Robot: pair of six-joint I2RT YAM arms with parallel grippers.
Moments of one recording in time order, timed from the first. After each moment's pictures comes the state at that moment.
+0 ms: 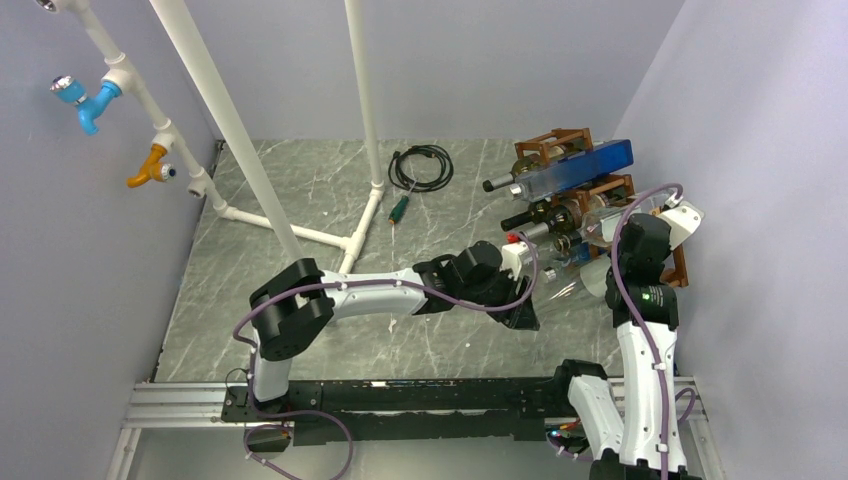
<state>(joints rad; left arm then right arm) -1.17 1.90 1.32 0.13 0.37 -0.65 -0.16 0.75 0.88 -0.62 0.49 0.34</state>
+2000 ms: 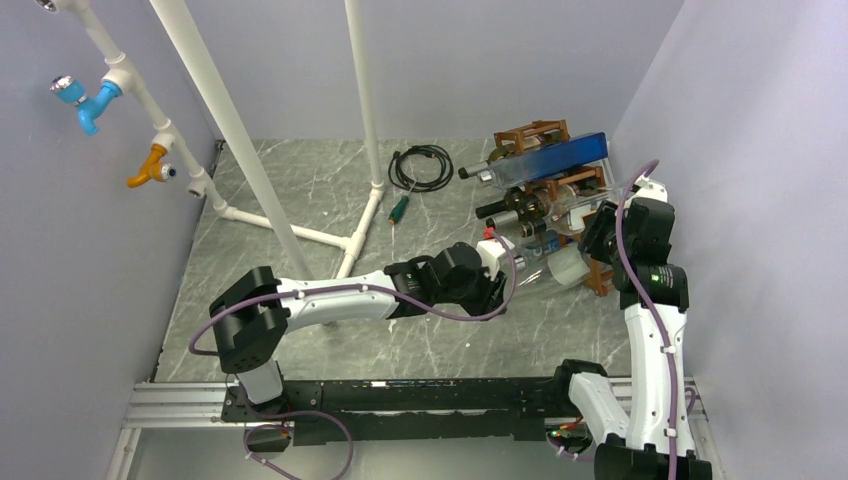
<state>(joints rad) -1.17 1.71 1.21 -0.02 0.07 -0.41 -0.15 0.84 1.04 -0.78 0.00 0.25</state>
